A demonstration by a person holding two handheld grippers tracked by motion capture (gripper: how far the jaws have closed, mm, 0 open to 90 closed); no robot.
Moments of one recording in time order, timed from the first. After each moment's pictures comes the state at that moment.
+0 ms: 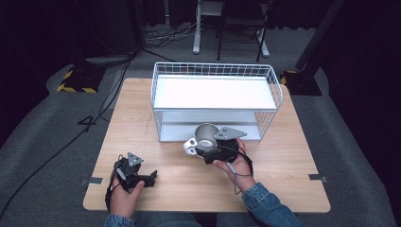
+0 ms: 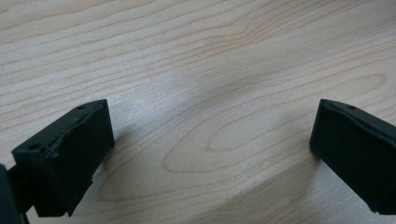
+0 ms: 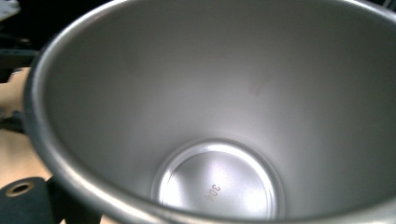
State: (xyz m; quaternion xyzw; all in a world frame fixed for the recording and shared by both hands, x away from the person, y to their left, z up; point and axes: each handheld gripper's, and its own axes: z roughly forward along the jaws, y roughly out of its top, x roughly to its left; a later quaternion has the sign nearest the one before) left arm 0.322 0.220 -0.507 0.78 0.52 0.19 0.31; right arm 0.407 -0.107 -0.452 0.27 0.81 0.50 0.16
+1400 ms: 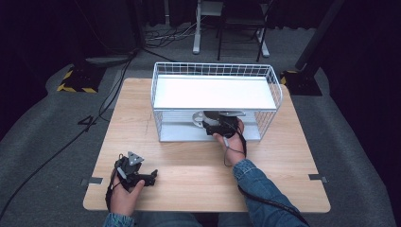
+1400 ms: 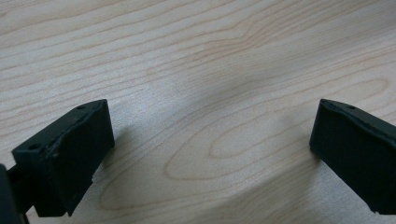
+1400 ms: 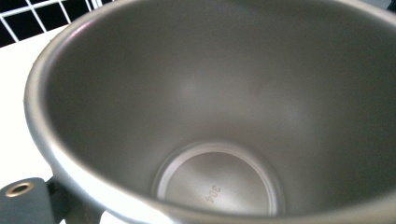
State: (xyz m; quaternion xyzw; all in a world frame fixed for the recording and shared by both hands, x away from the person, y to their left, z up) left arm 0.325 0.219 -0.507 0.78 0.52 0.19 0.31; right arm 0.503 -0.116 -0.482 0.39 0.75 0.48 0.23
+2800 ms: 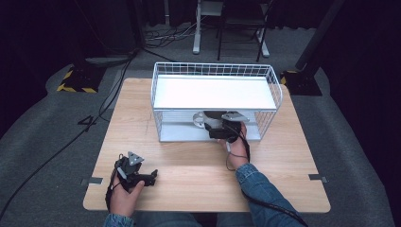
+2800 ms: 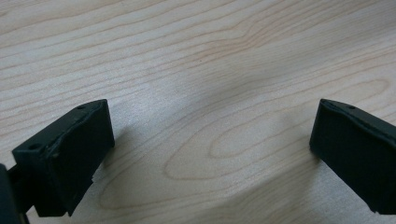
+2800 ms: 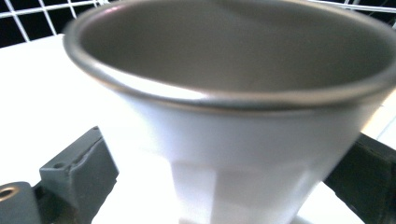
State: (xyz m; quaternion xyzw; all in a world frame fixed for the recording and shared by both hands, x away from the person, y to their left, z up) left arm 0.324 0.219 -0.507 0.78 0.52 0.18 0.31; right arm 0.497 -0.129 -0.491 0.35 0.75 0.51 0.26
